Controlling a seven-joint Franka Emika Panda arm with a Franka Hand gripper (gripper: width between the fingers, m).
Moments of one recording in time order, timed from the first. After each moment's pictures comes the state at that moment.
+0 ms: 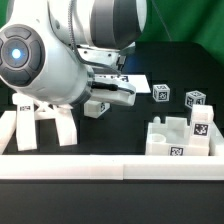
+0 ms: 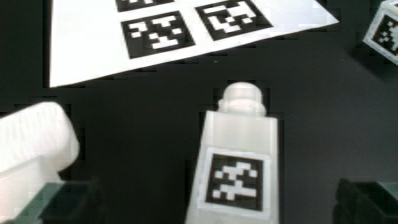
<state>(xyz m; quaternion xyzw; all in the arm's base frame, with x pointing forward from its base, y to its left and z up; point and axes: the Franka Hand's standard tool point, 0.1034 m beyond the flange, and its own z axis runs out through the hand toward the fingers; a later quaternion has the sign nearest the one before) 0.496 -0.070 0.035 -0.86 0.16 0.47 0.08</state>
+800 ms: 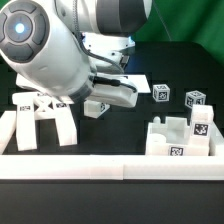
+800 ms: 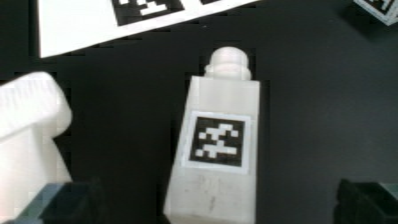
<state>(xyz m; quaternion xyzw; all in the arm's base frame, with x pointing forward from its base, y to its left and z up) 0.510 -0.068 0.034 -0.89 0.17 0.42 0.07</state>
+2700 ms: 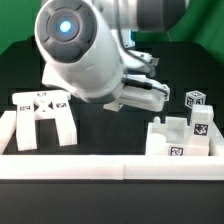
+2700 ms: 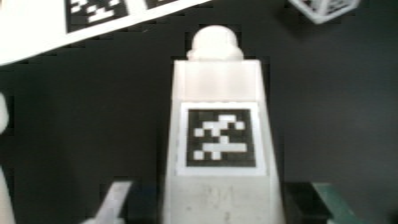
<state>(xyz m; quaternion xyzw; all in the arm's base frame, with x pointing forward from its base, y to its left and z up) 0.540 -0.020 0.050 -0.88 0.20 0.42 0.04</state>
